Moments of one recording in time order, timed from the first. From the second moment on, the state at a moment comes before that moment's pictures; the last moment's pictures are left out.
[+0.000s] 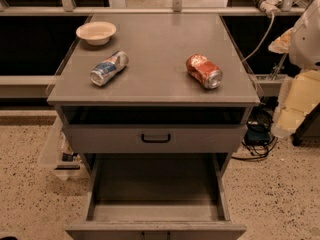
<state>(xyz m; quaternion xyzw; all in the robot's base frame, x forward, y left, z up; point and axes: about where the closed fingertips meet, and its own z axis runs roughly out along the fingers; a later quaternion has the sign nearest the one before) 0.438 -0.217 0.976 -0.60 0.78 -0.03 0.16</state>
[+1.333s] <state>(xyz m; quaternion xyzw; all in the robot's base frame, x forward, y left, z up) 0.513 -0.219 0.952 -0.59 0.79 -0.01 0.17</state>
